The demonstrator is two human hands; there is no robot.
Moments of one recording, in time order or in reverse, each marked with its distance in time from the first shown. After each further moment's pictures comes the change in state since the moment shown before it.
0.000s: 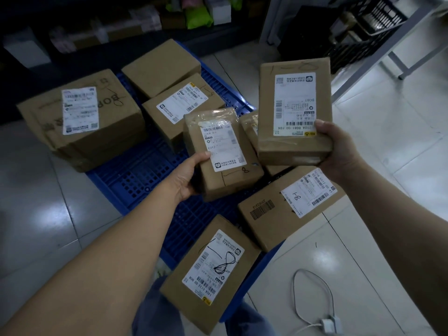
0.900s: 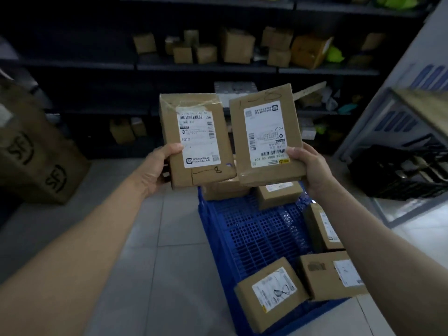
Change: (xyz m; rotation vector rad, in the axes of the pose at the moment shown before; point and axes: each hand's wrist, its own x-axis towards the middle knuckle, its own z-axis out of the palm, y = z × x) left_hand -0.399 0.094 -0.166 -0.006 0.390 0.689; right_hand -0.208 -0.131 0.248 -0.135 -0.486 -0.263
